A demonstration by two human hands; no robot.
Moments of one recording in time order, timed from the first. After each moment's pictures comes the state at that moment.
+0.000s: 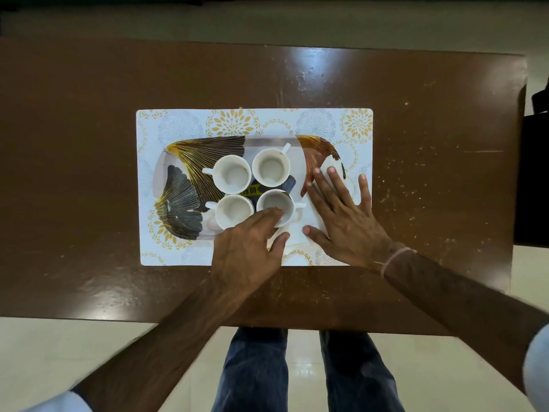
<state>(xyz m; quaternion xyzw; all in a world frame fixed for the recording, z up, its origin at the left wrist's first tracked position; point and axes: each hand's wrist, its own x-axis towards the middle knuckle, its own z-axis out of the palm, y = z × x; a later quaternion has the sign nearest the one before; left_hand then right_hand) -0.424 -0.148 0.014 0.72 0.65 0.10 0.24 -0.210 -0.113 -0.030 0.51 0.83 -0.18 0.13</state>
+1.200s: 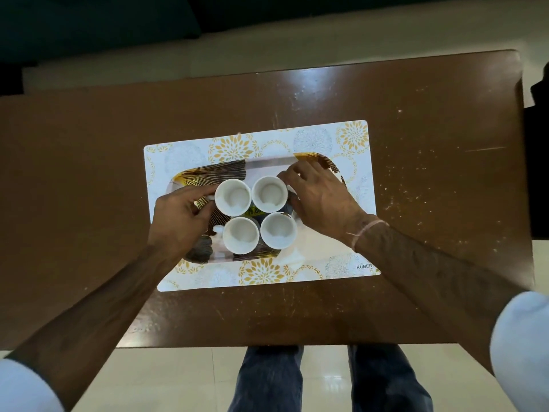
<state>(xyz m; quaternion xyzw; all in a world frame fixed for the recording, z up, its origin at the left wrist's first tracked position) -0.524 -0.059 0.020 0.66 0.68 0.13 0.29 -0.259 -0.043 -0.003 0.52 0.81 -0.26 -0.02</state>
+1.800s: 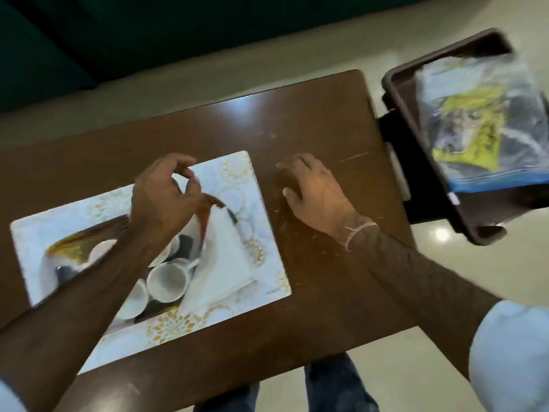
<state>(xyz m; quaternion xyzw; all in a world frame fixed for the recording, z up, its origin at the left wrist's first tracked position) -0.339 0.021 0.013 0.70 0.62 0.19 0.29 -0.082 -0.048 0.014 0.70 0.65 -0.29 -0.09</state>
